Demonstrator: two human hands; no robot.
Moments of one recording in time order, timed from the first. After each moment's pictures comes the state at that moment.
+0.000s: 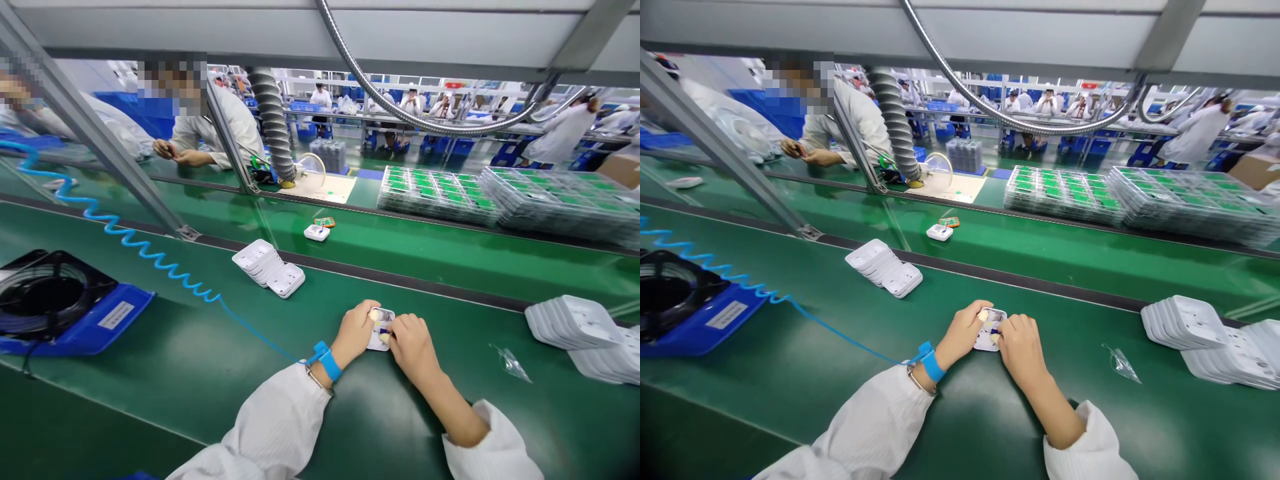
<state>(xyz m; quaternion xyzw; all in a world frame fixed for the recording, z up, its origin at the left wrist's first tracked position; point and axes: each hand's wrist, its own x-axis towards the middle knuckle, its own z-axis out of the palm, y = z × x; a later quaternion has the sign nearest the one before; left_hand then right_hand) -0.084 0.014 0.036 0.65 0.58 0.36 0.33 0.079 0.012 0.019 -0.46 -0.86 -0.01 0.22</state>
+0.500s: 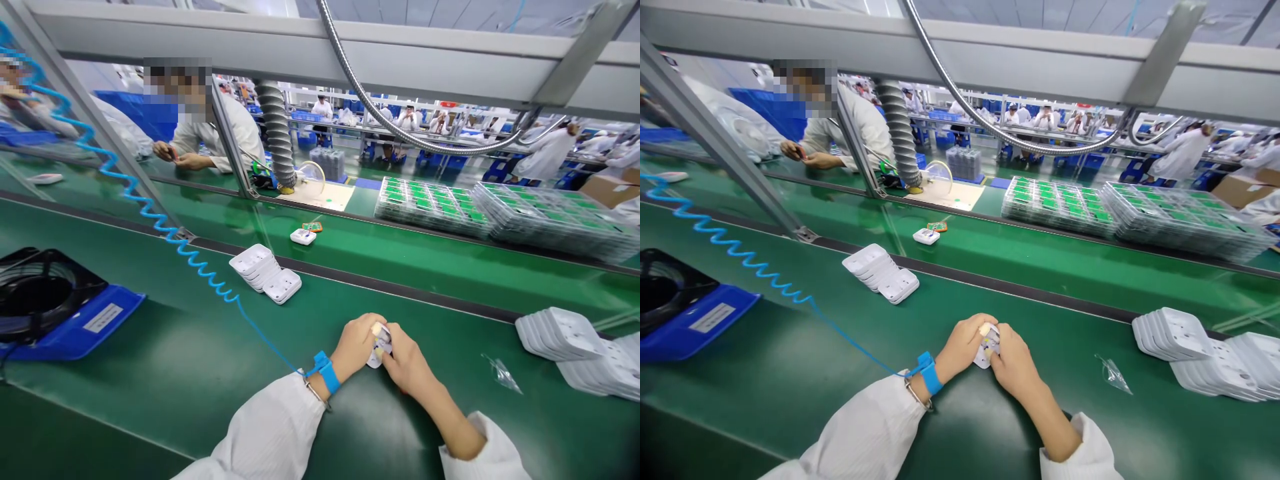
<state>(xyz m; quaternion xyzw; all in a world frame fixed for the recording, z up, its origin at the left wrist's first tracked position) -0.077 0.009 0.034 0.70 0.51 0.39 0.32 0.078 0.009 0.027 -0.48 -0.82 0.23 0.21</state>
